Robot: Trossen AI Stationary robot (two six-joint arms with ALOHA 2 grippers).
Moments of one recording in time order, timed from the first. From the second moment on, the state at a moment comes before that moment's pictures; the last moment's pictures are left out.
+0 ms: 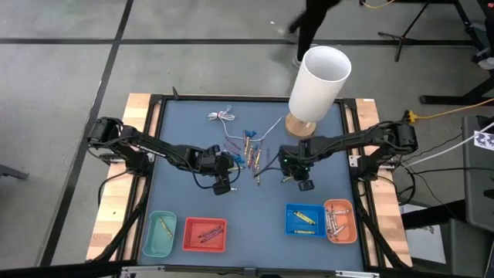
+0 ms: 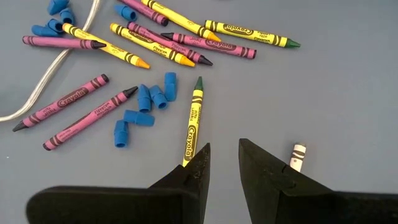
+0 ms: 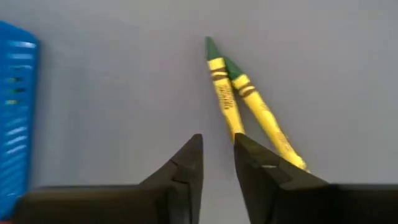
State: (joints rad) left arm -0.11 1.55 0.85 -0.28 -0.26 -0.37; right arm -0.04 1.59 0.89 -0.71 -0.21 -0.27
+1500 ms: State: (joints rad) left arm -0.11 1.55 0.85 -0.28 -0.26 -0.36; right arm -0.02 1.68 0.89 -0.70 -0.10 -0.27
